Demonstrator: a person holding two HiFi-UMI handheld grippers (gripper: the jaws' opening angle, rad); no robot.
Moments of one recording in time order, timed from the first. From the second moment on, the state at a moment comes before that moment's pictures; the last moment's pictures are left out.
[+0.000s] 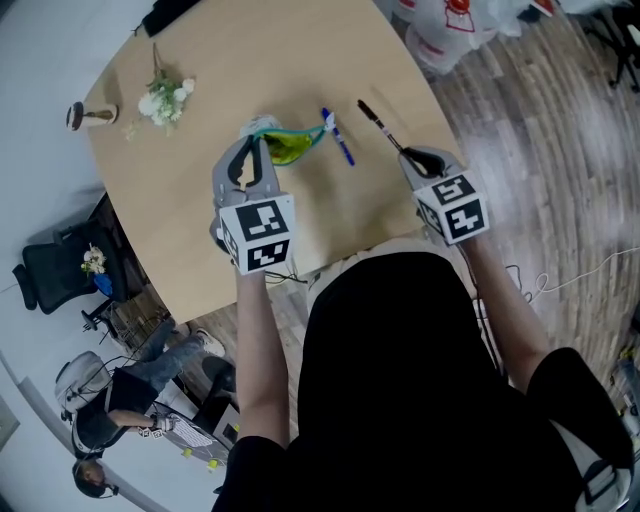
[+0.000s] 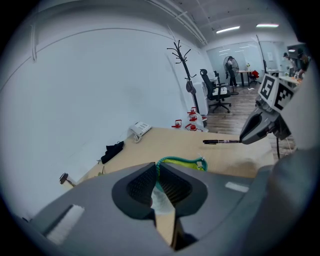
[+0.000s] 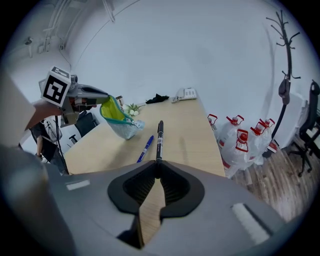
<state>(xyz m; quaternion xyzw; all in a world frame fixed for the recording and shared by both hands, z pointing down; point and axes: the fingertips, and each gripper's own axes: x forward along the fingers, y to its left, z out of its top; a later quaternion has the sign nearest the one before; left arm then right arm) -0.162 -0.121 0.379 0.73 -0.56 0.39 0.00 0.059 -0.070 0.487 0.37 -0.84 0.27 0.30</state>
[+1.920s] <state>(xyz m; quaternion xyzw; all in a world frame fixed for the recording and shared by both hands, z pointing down) -0.135 -0.125 0.387 0.75 -0.54 0.37 0.02 -0.034 -0.035 0.430 0.21 -0.92 0.22 0.27</state>
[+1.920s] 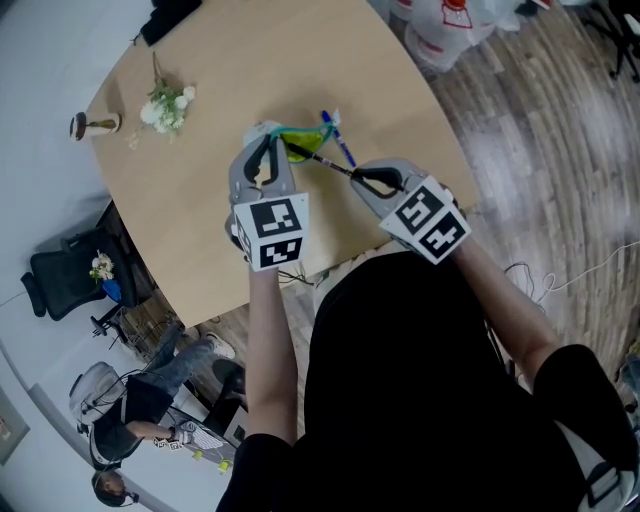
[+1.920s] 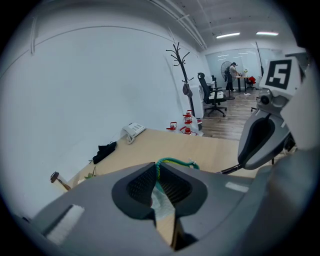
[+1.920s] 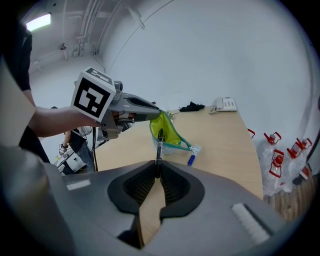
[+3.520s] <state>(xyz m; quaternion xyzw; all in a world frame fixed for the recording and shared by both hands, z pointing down) -0.148 -0.108 0.386 0.75 -0.55 0.37 0.04 -0.116 -0.075 0.427 0.19 -0.92 0.24 0.25</state>
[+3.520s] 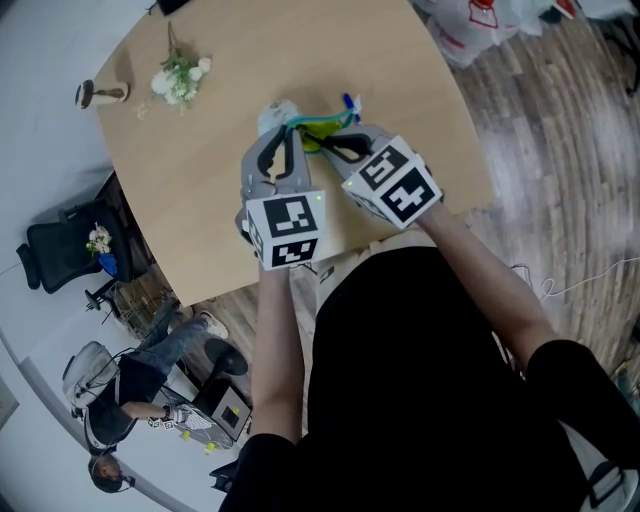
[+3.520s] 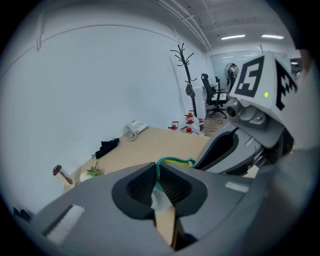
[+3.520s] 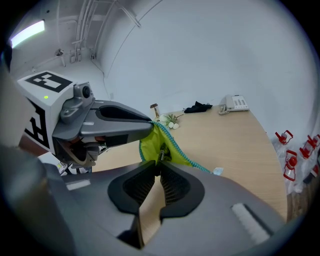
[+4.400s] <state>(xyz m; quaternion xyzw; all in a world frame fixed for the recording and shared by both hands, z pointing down) -0.147 -0.106 0.386 0.75 -0.55 0.37 0.04 -0.119 -0.070 0.431 0.19 -0.91 0.26 0.25</state>
